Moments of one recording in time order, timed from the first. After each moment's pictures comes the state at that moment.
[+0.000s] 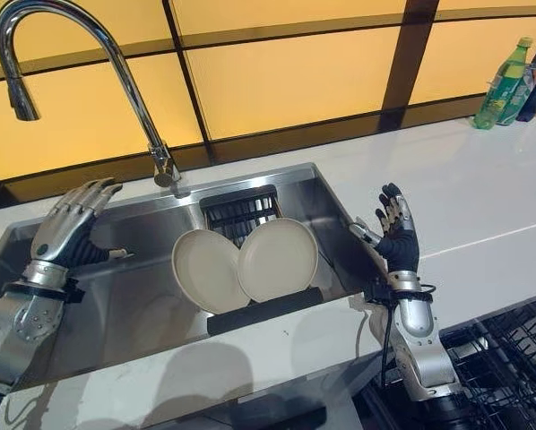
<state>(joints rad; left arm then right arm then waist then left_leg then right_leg) 0.02 0.90 0.03 -0.01 0.70 -0.27 0.37 0.00 -0.45 0.09 -0.11 0.44 -0.26 -0.21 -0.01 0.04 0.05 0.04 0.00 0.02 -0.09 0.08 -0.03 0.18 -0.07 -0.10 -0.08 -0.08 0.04</state>
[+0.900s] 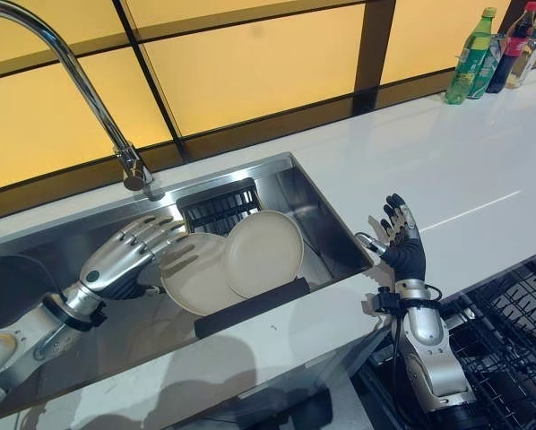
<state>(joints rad) 0.01 1.00 -0.20 0.01 0.85 -0.46 0.47 0.04 -0.51 0.09 -0.10 0.46 -0.26 -0.21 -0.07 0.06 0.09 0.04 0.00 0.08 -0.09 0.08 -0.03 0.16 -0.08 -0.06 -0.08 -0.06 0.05</state>
